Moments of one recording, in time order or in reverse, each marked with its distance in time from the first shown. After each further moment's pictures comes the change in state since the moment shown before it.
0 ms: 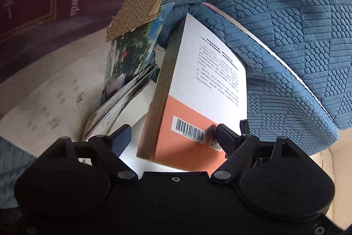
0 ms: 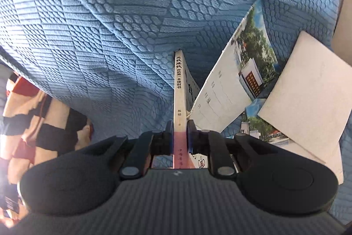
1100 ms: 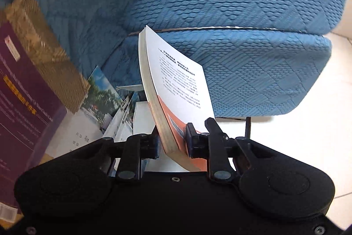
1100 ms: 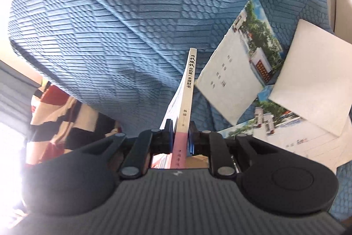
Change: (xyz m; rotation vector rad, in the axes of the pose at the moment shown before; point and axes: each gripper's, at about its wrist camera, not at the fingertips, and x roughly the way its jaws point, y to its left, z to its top) left arm -0.078 -0.177 -0.043 0.602 0.011 0.295; right arm -0.044 0.007 -0.038 0.047 -0.084 0.149
